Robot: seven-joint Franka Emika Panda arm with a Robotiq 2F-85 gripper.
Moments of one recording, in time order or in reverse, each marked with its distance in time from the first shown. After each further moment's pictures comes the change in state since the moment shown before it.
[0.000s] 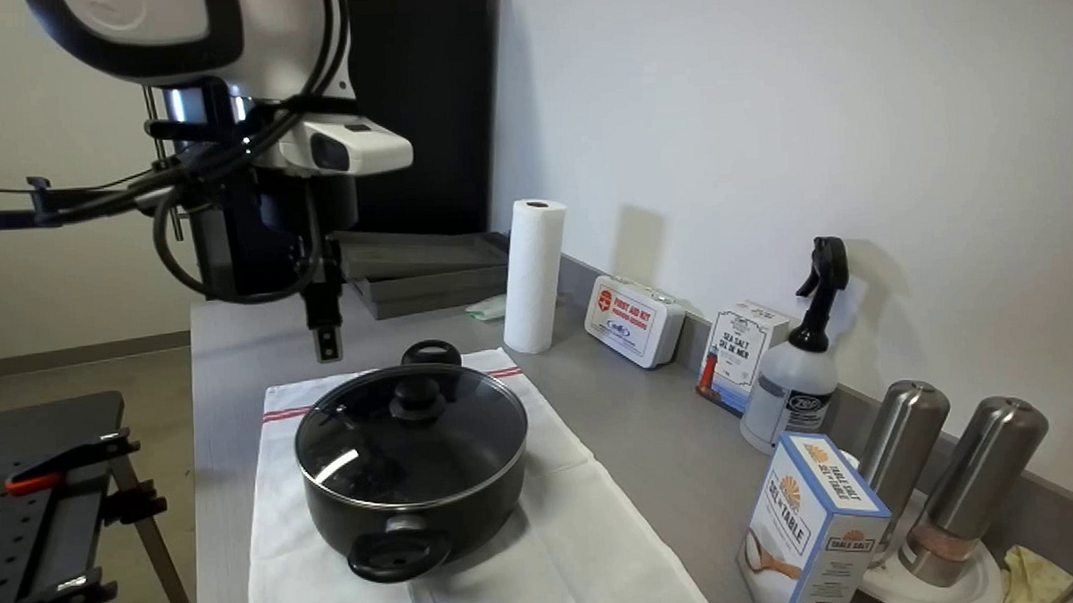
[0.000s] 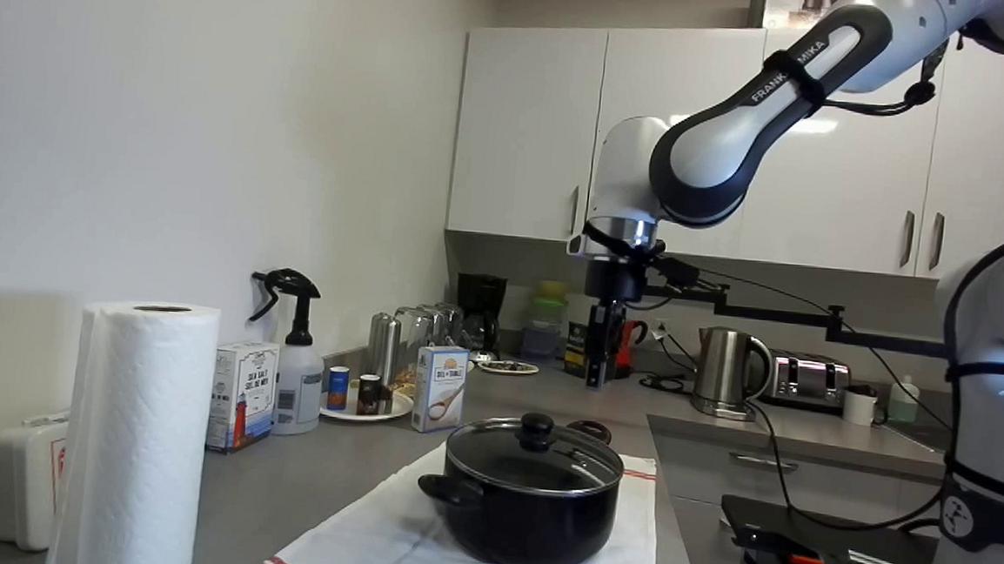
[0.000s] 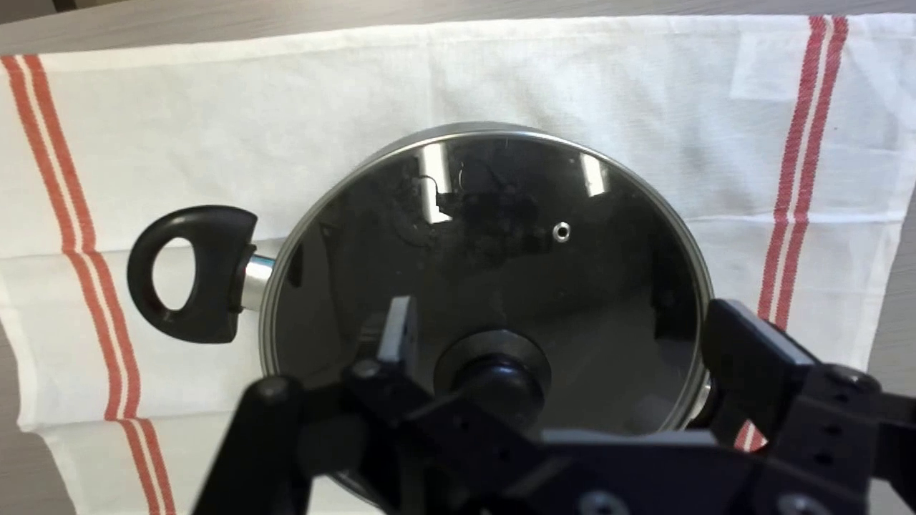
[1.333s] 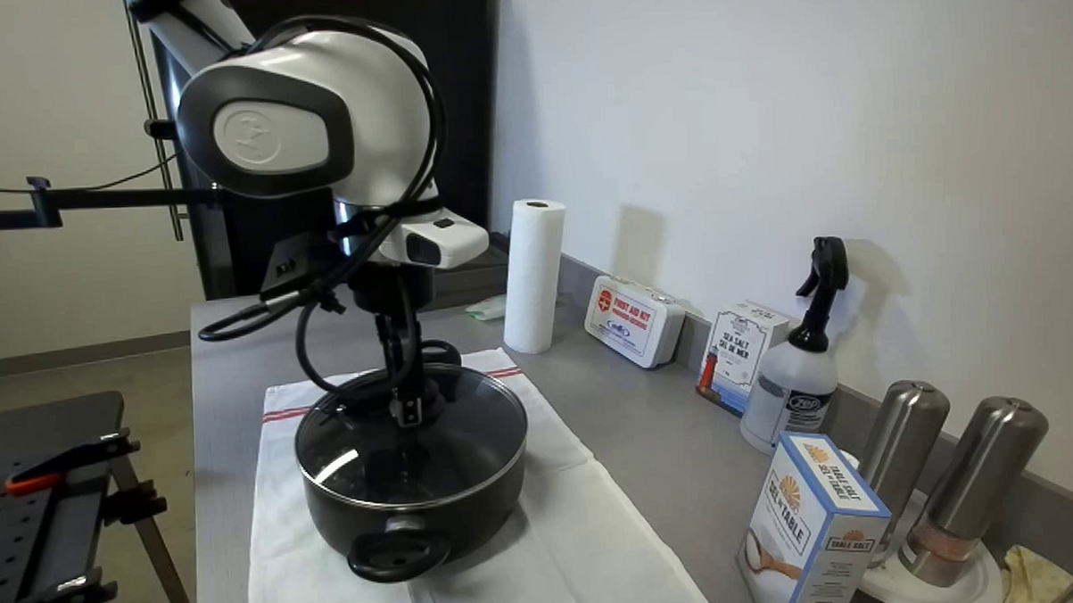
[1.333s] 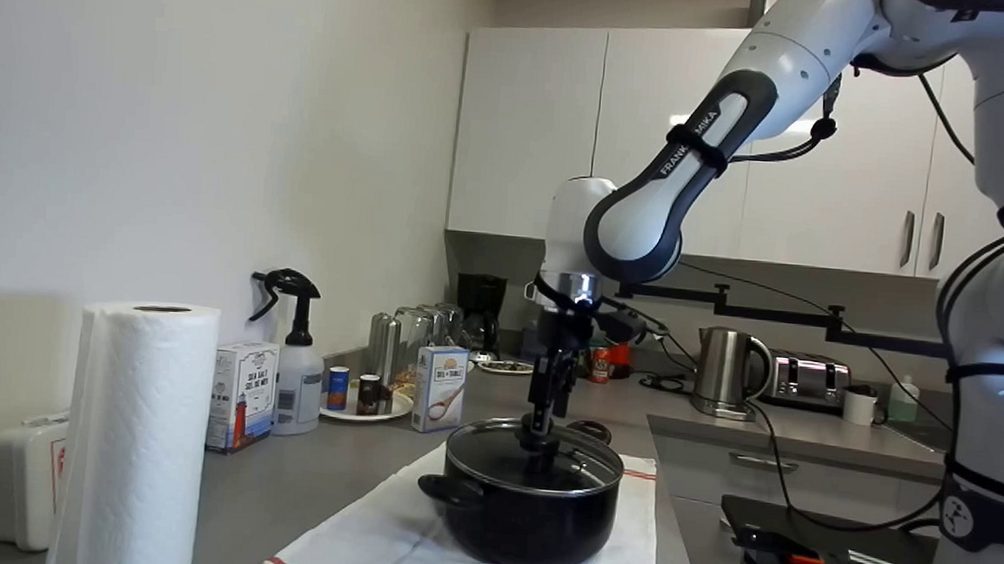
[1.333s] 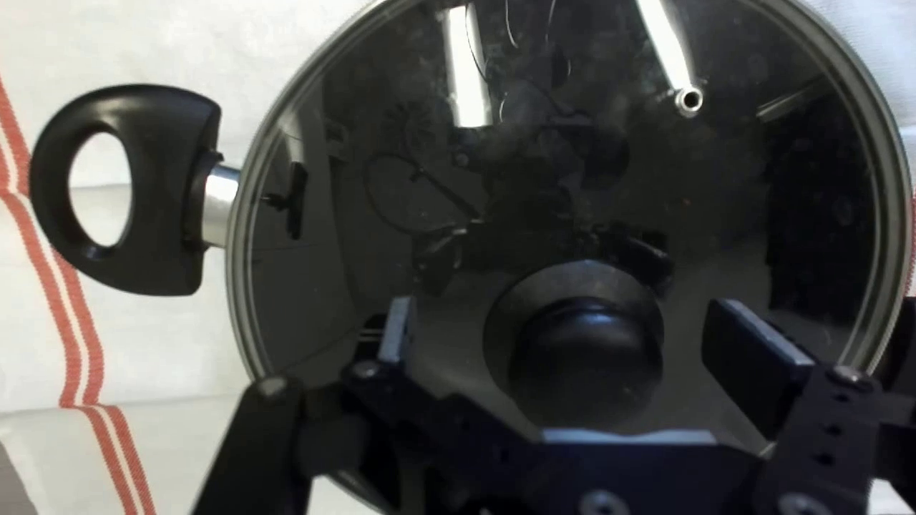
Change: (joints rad) arm -0.004 0.334 -0.019 0.161 0.001 0.186 0.000
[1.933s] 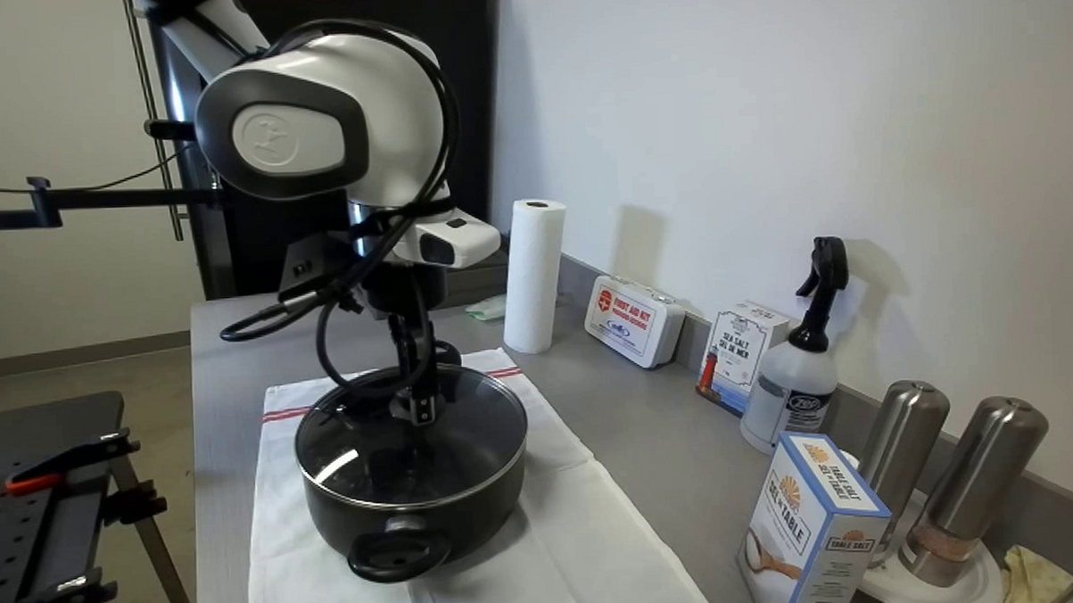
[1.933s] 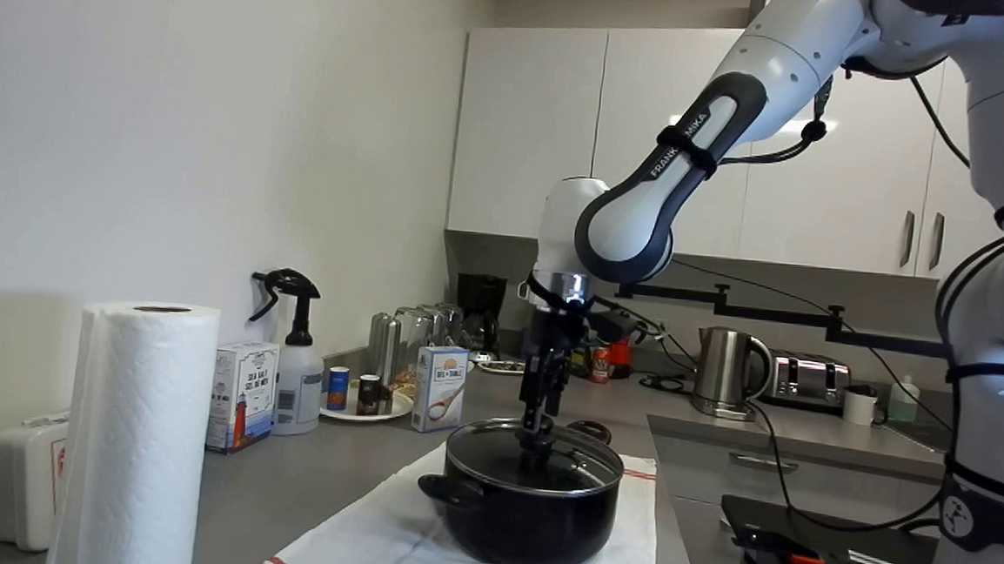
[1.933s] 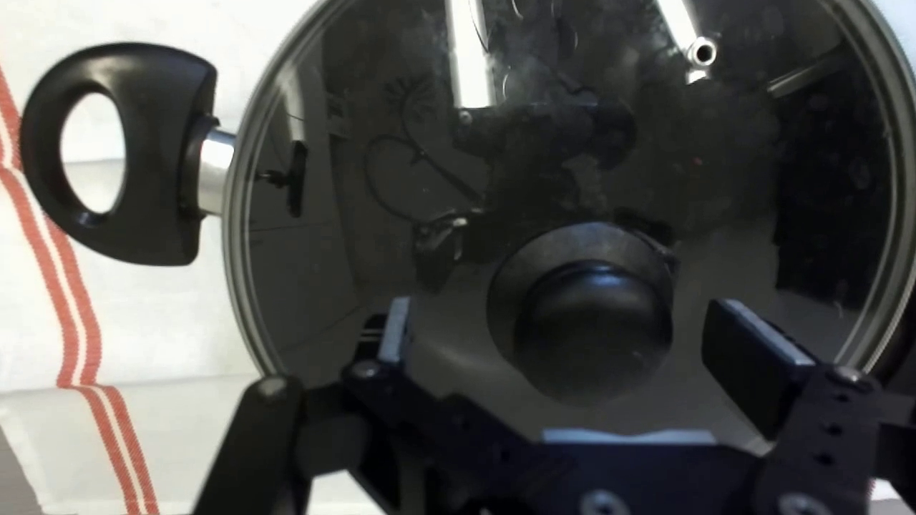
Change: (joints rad) arm 0.000 0.027 0.000 0.035 0.000 0.002 0.000
